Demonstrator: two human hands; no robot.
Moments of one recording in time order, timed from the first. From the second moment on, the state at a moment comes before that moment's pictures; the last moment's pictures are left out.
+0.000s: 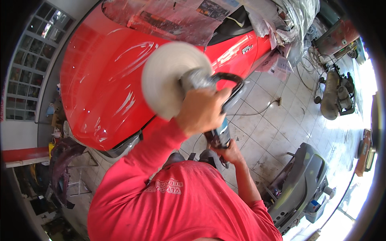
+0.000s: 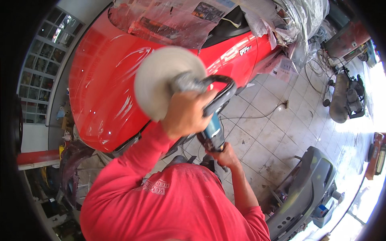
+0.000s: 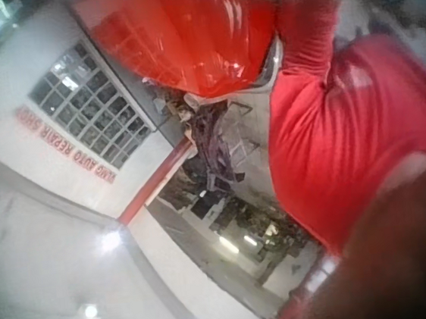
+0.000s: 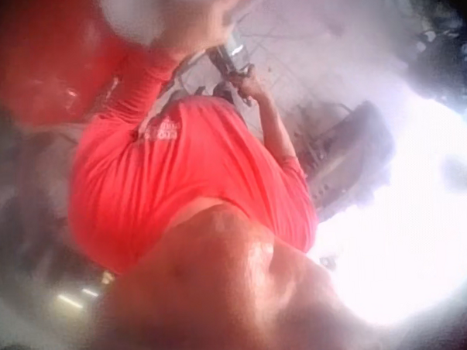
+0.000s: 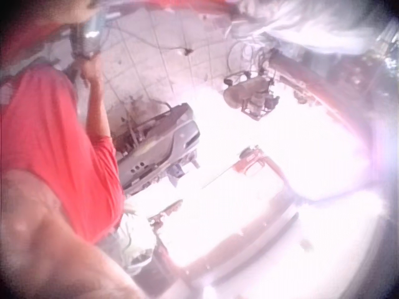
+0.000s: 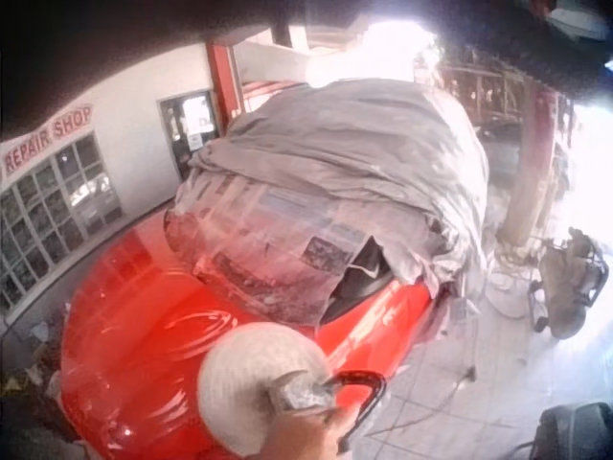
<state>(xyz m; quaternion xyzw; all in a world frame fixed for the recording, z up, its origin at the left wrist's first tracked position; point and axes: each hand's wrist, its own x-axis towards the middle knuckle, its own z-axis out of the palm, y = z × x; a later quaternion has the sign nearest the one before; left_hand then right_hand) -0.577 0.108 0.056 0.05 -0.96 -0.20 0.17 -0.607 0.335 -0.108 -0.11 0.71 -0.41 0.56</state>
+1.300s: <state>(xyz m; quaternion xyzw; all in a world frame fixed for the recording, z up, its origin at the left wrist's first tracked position) -0.472 0.132 0.047 0.13 -0.93 -0.23 0.26 -0.792 0.162 -0.031 -0.55 0.69 -0.47 0.01</state>
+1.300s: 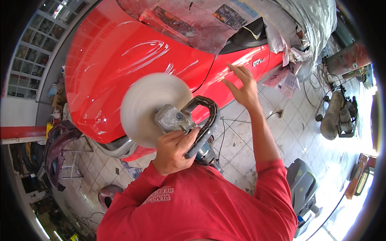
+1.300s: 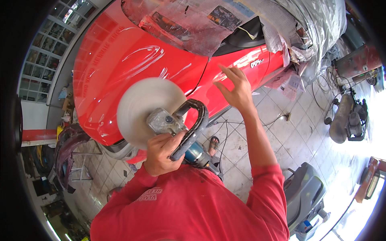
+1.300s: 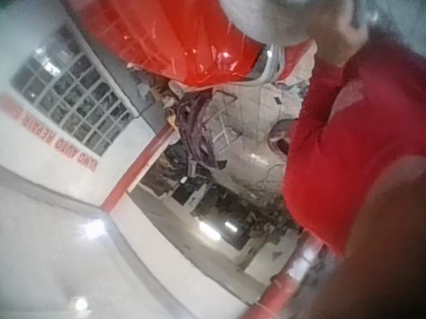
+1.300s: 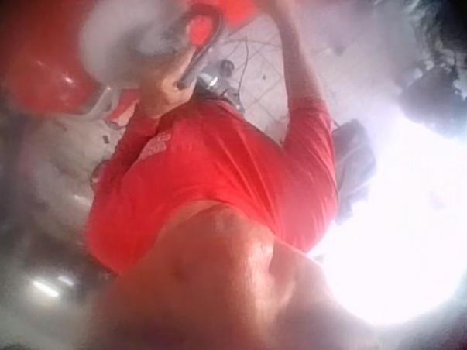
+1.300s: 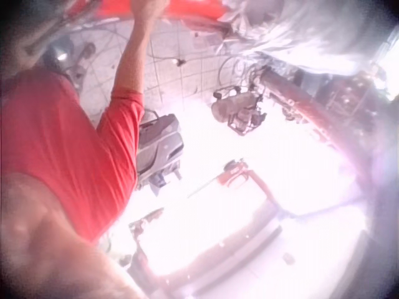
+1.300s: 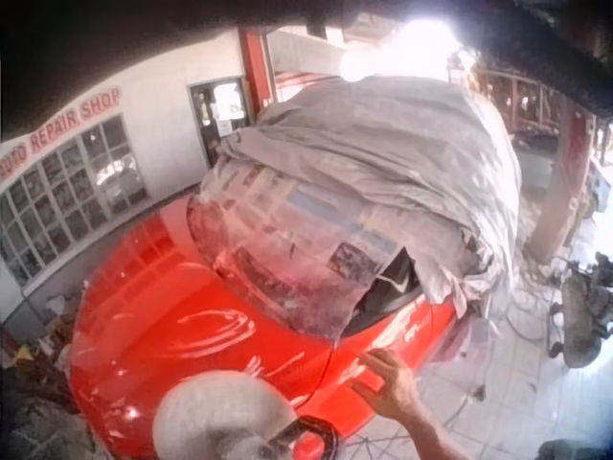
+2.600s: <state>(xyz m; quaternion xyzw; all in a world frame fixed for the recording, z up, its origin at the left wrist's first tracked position) -0.447 0.153 0.037 0.15 -0.92 -0.30 0.22 -0.850 0.012 -0.016 -0.59 0.77 -0.21 -0.10</state>
